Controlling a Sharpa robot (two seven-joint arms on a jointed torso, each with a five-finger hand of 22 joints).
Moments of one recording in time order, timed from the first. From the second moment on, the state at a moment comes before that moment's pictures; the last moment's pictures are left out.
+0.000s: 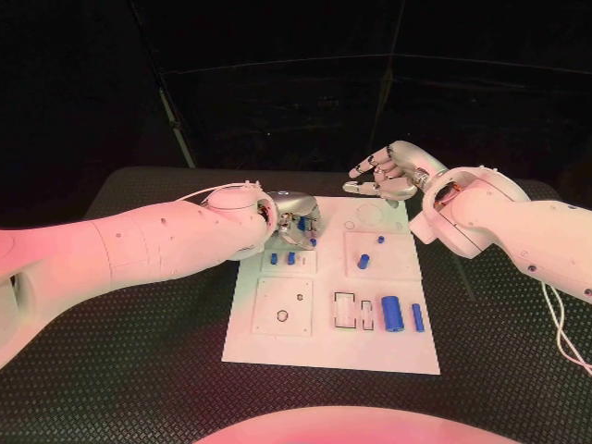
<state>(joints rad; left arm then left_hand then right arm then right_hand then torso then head) 1.28 -0.46 -0.21 1.16 -1.36 -0.10 -0.01 1.44 -0.10 0.24 0.09 0.12 0.91 0.14 0.31 0.07 0.95 0.08 0.45 0.07 1.46 0.00 1.38 1.17 0.14 1.39 0.10 0.99 0.91 1.10 -0.77 0.19 1.48 -1.11 -0.32 -0.13 1.36 -0.07 -0.07 0.29 0.26 0.90 0.16 0.12 0.07 1.30 0.08 1.24 1.16 1.47 0.01 1.47 1.31 0.13 1.19 0.11 1.19 0.77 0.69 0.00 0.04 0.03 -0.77</state>
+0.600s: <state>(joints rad) 1.28 -0.43 -0.20 1.14 -1.36 -0.07 -0.05 1.46 -0.08 0.30 0.07 0.12 0.94 0.15 0.29 0.07 0.99 0.08 0.42 0.06 1.46 0.00 1.38 1.16 0.14 1.39 0.10 1.04 0.95 1.10 -0.76 0.19 1.48 -1.11 -0.32 -0.13 1.36 -0.07 -0.07 0.29 0.26 0.90 0.16 0.12 0.07 1.30 0.08 1.24 1.16 1.47 0.01 1.47 1.31 0.13 1.19 0.11 1.19 0.77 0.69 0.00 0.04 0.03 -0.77</state>
